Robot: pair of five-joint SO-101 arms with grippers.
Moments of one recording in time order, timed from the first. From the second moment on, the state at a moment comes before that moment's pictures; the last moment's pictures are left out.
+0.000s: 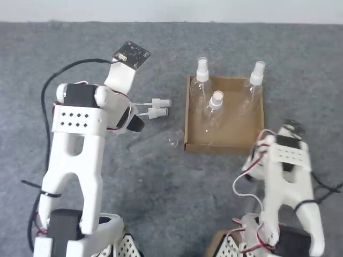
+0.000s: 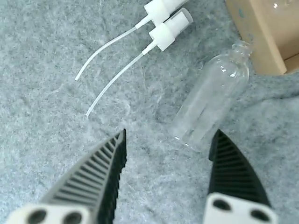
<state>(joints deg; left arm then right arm) -0.9 -14.3 9.4 90.8 -20.4 12.0 -22.5 53.5 70.5 -19.5</state>
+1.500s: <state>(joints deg) -0.9 1.5 13.3 66.0 -18.9 39.4 -12.4 44.4 42.6 55.5</state>
